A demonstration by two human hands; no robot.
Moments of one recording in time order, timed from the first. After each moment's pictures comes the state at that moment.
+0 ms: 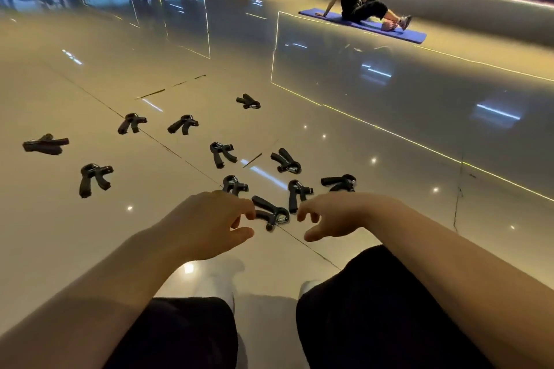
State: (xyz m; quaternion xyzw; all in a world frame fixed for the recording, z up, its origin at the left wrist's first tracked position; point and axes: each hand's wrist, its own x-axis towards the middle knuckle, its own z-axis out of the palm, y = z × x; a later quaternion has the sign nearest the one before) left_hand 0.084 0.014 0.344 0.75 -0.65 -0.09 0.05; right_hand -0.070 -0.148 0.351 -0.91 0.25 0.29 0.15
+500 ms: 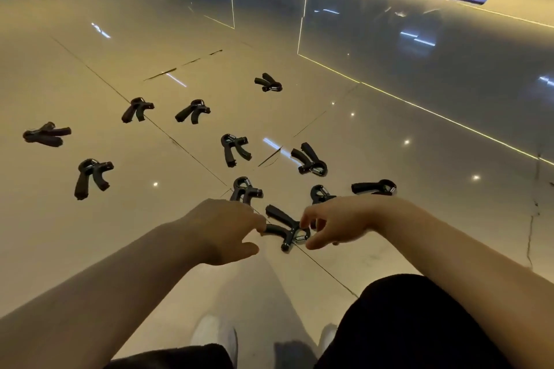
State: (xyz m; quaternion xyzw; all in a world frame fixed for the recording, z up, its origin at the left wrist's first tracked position) left_hand 0.161 -0.110 0.278 0.73 -0.66 -0.16 -0.09; right_hand 0.020 -0.265 0.292 -0.86 0.22 0.37 0.27
